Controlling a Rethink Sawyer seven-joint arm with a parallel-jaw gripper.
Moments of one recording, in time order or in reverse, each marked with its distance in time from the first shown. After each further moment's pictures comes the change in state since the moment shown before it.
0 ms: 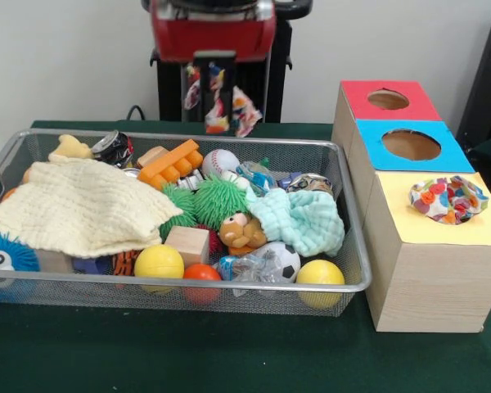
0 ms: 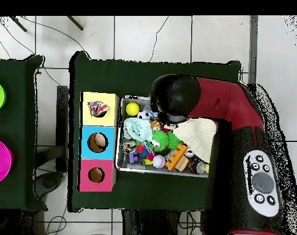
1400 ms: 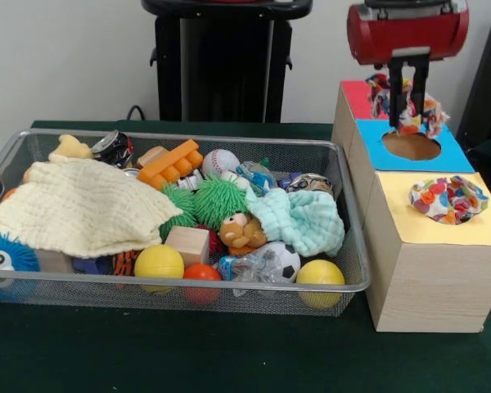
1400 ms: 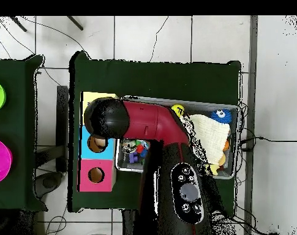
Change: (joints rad) arm 0.232 -0.027 -0.071 0.231 0.273 -0.384 0.176
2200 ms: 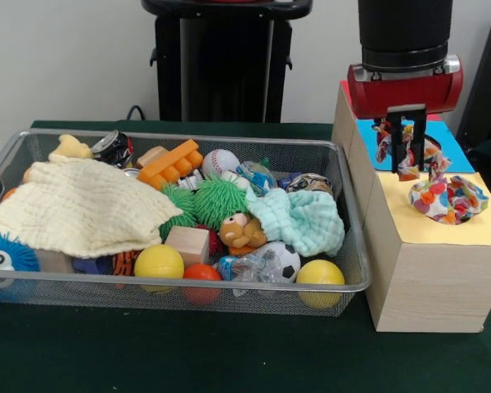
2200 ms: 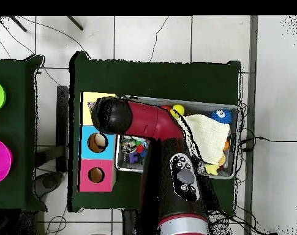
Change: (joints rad) arm -0.001 0.091 0.000 0.000 0.089 -0.081 0.025
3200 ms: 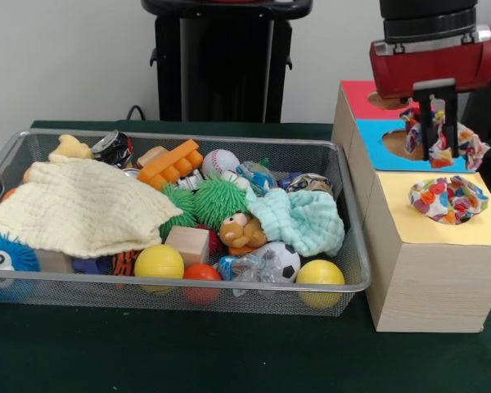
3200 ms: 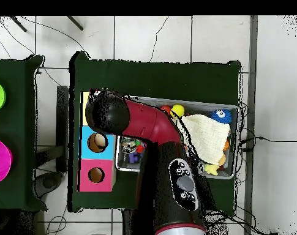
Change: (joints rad) arm 0.014 -0.040 0.006 0.028 0.111 -0.100 0.000
